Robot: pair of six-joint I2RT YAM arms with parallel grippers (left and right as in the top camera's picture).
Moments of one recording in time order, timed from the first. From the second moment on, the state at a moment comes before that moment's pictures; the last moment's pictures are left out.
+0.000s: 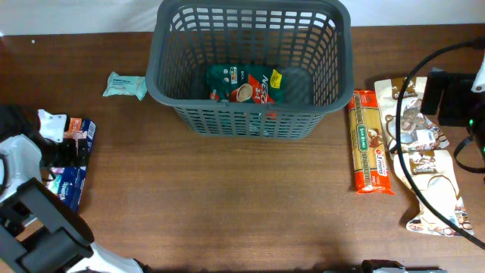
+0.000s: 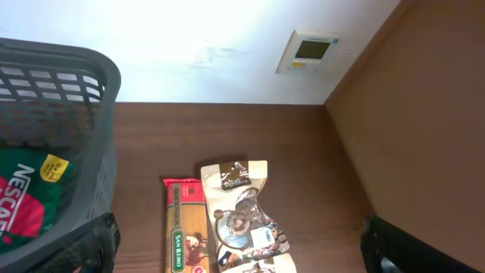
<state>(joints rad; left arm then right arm) 0.65 1.85 1.31 -0.75 0.07 0.58 -0.06 1.25 1.94 -1.21 0.22 -0.13</state>
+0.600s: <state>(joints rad) 0.65 1.97 1.32 -0.74 0.07 0.59 -0.06 1.25 1.94 -1.21 0.22 -0.13</state>
